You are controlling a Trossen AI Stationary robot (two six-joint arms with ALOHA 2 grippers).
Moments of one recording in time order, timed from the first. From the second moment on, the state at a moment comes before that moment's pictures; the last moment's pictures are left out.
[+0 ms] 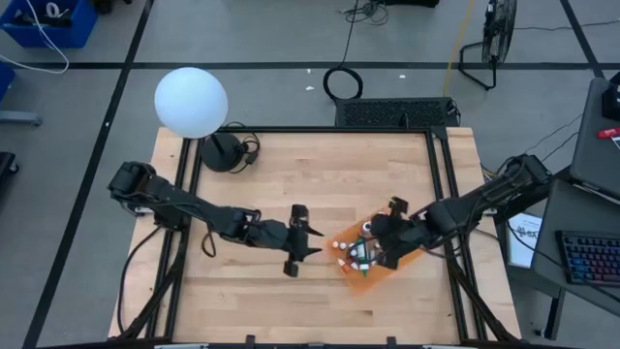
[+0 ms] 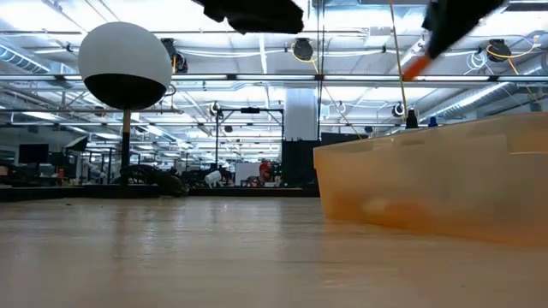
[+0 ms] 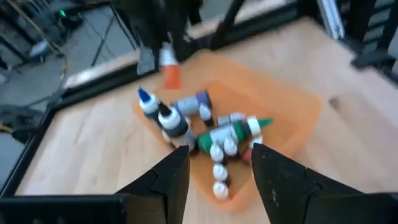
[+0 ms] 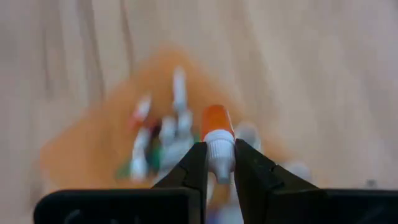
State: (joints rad) left arm -0.31 1.63 1.09 0.07 -0.28 0.20; right arm 0.46 1.32 1.12 -0.94 0.43 0.57
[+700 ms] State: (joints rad) left arm -0.27 1.49 0.78 0.42 -0.26 0.15; right arm 0.46 1.56 1.00 -0.96 -0.03 0.84
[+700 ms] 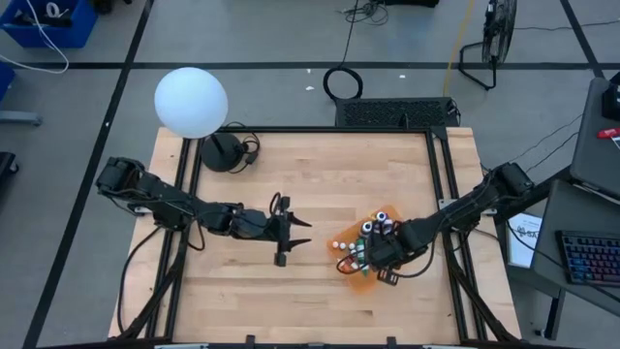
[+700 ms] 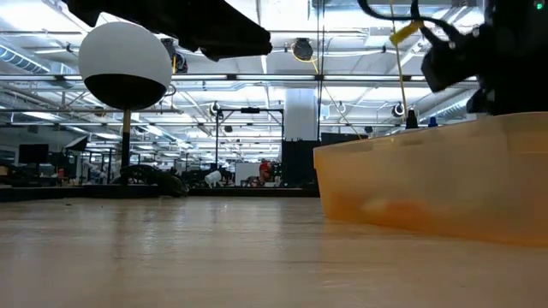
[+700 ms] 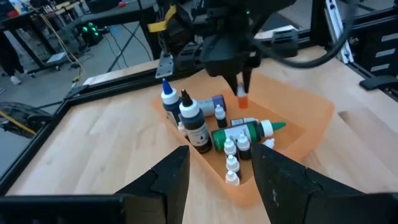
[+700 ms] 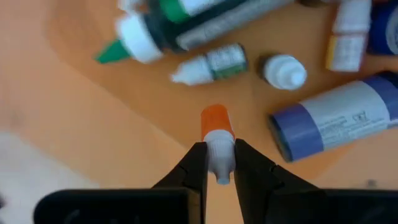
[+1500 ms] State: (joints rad) left arm -0.27 1.49 0.78 0.42 -0.26 0.15; right arm 0.45 1.55 0.88 -0.76 -0.08 0.88
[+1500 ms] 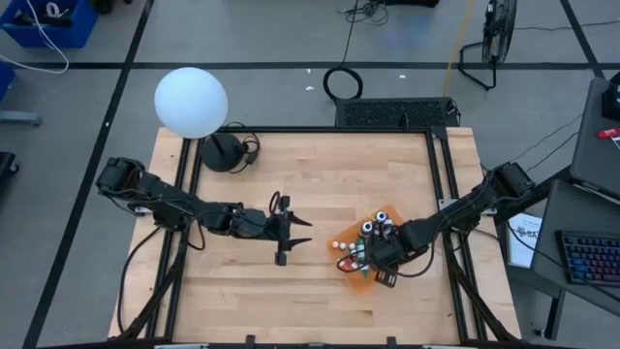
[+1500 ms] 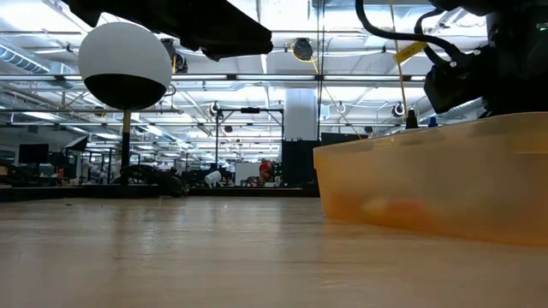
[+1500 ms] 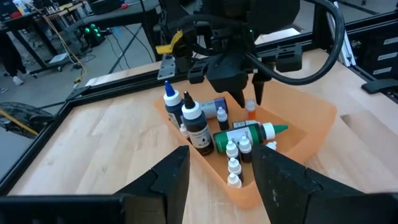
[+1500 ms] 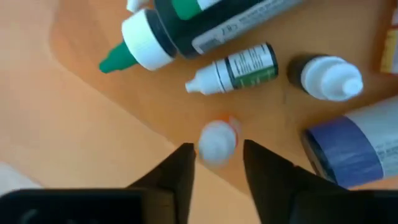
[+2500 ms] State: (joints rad) left arm -0.18 0.95 0.41 0.37 -0.23 0.13; right arm 0.47 0.81 0.84 -0.70 0.31 0.60
